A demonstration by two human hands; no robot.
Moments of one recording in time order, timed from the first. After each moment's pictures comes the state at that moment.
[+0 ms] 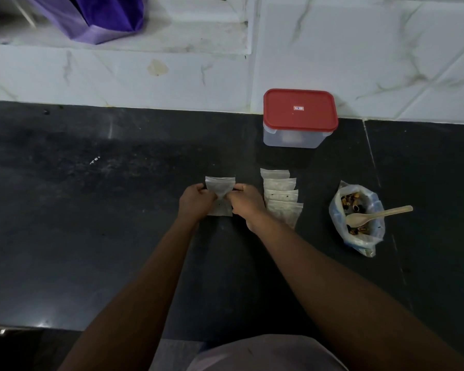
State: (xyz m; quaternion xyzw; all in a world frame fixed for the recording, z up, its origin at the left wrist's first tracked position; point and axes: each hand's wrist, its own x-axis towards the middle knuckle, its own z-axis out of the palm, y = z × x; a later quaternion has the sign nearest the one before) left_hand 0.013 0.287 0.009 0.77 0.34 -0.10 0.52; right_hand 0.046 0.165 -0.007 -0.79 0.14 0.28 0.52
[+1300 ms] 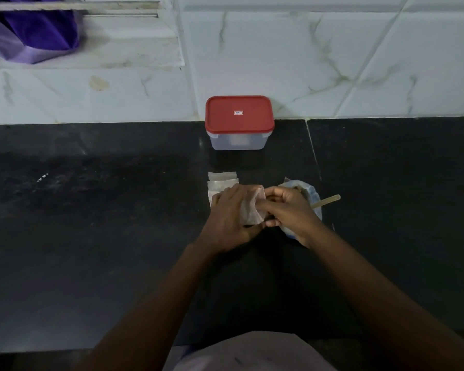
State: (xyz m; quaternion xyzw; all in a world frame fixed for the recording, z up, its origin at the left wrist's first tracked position) left_hand -0.008 0.123 0.033 0.90 -0.13 0.00 0.41; right_hand 0.016 -0.049 0.085 -0.73 0.08 0.26 0.62
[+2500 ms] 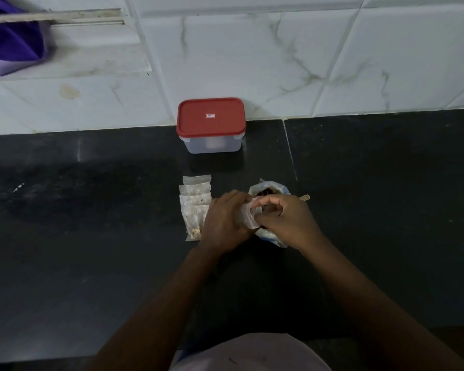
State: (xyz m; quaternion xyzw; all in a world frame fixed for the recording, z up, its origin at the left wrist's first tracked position) left_hand 0.009 0.055 0.019 0.91 -0.12 0.02 0.40; right_hand 0.007 -0.116 0.090 -0.85 0.01 0.18 0.49
